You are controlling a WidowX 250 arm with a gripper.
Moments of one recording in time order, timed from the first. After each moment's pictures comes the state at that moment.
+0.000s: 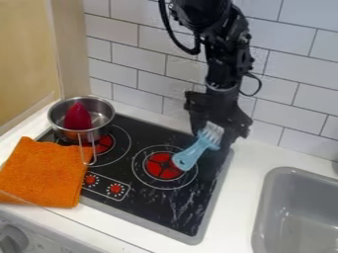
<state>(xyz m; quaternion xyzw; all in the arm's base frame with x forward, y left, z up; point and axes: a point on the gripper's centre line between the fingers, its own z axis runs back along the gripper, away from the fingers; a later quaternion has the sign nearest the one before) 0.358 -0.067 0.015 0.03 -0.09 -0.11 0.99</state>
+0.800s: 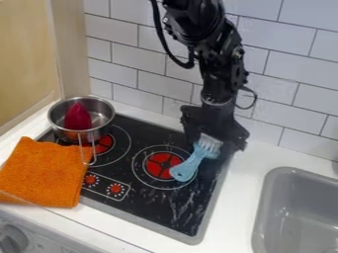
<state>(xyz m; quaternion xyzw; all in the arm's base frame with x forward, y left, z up) 0.343 -0.068 0.000 0.01 -0.08 -0.09 0.99</state>
